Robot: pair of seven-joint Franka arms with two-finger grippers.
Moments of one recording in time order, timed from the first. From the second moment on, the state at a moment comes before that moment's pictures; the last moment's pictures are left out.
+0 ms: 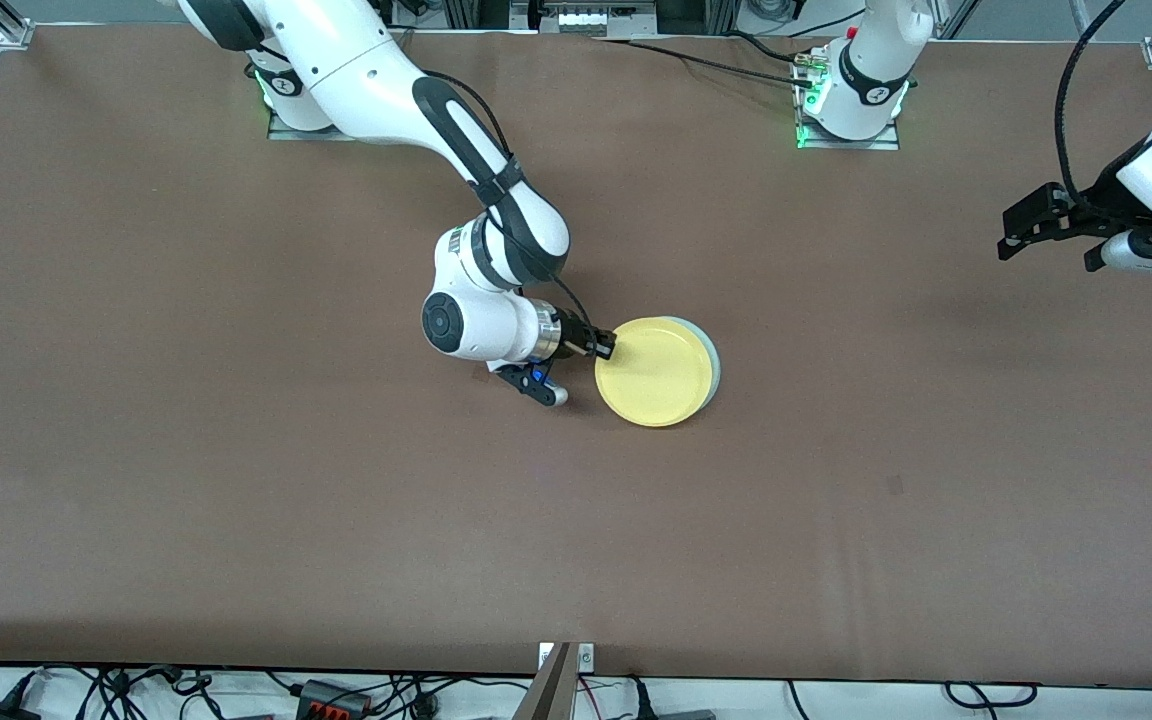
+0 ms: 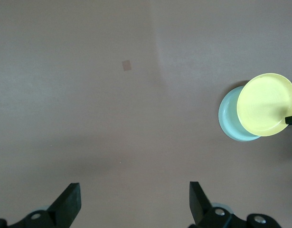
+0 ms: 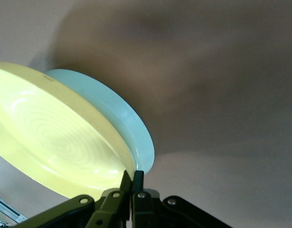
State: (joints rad) left arm -0.02 -0.04 0.01 -1.68 -0.05 1.65 0.09; right arm 0.71 0.85 -0.02 -1.44 0.91 2.29 0.60
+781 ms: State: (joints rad) left arm -0.01 -0.05 -0.08 -1.68 0.05 1.65 0.09; right arm 0.74 0.88 -0.02 -1.44 0.95 2.31 0.60
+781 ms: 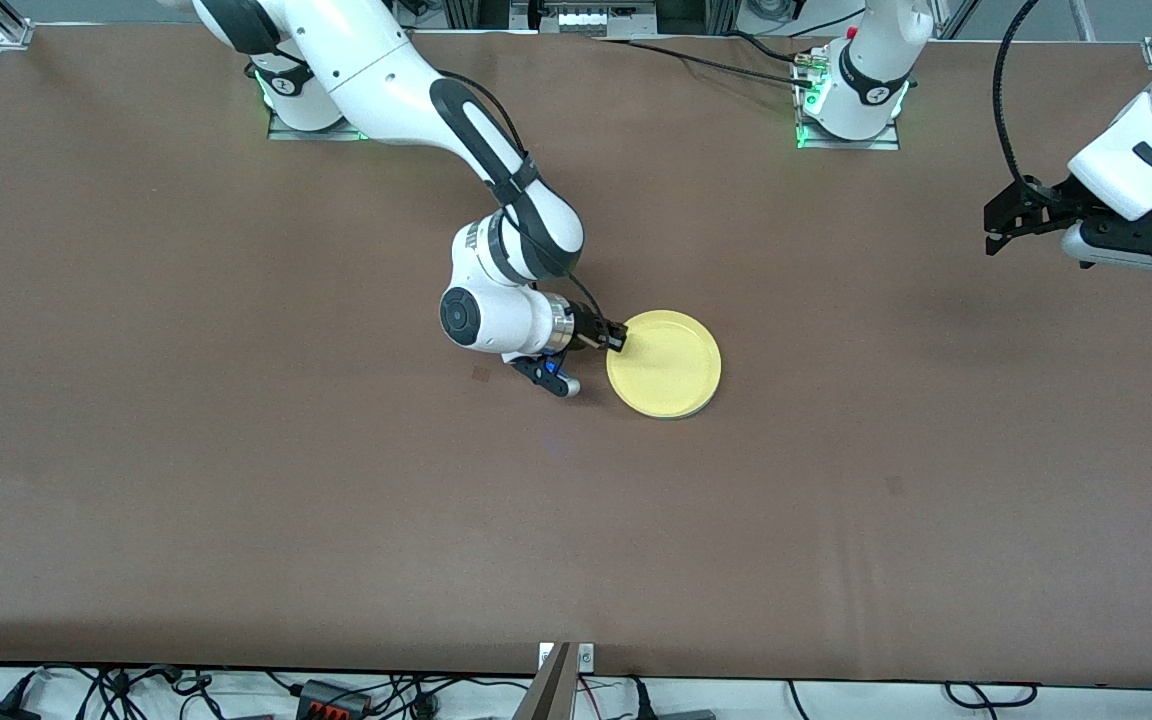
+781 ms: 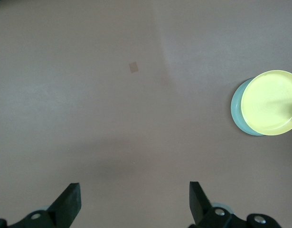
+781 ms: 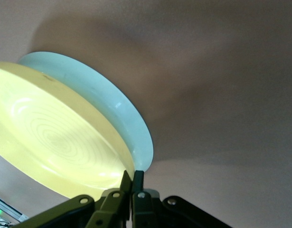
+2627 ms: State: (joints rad) left arm 0.00 -0.05 -0.08 -1.67 0.03 1.64 0.09; right arm 0.72 0.50 -0.44 -1.40 0.42 1.73 0.54
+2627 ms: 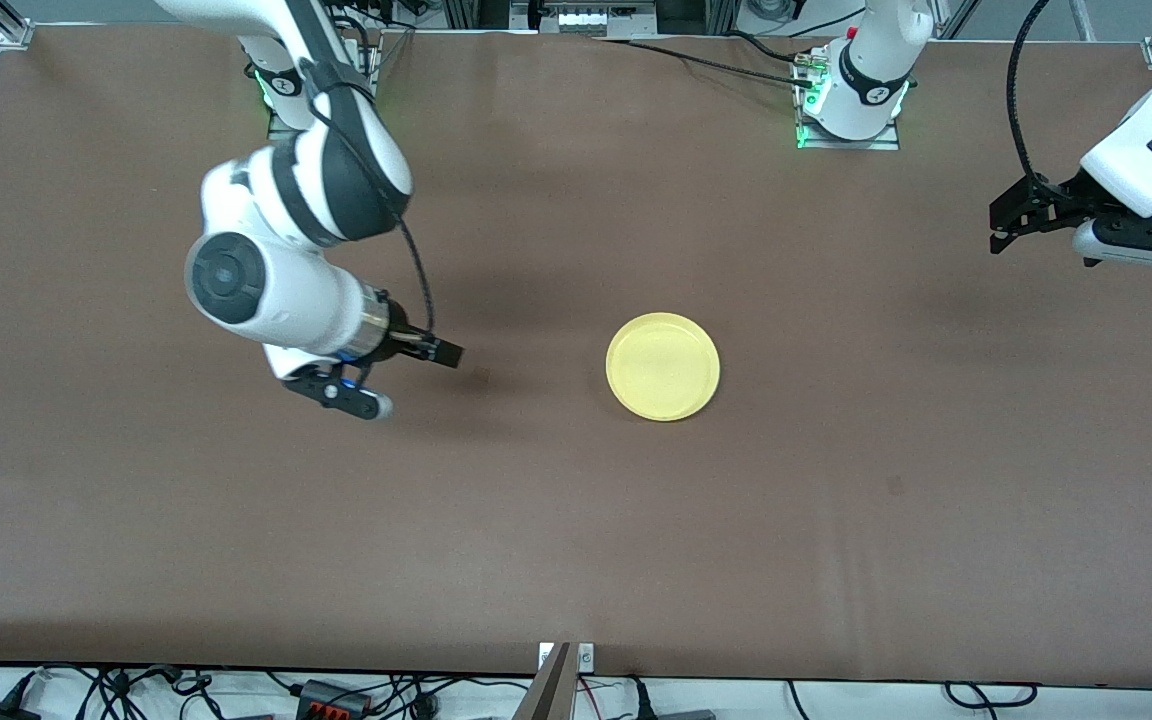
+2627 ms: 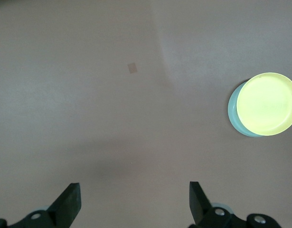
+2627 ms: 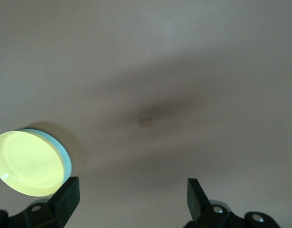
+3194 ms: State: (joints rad) left arm 0.00 -0.05 -0.08 -1.67 0.03 1.64 0.09; right arm 0.66 0.46 -0.57 -1.36 0.37 1.67 0.34
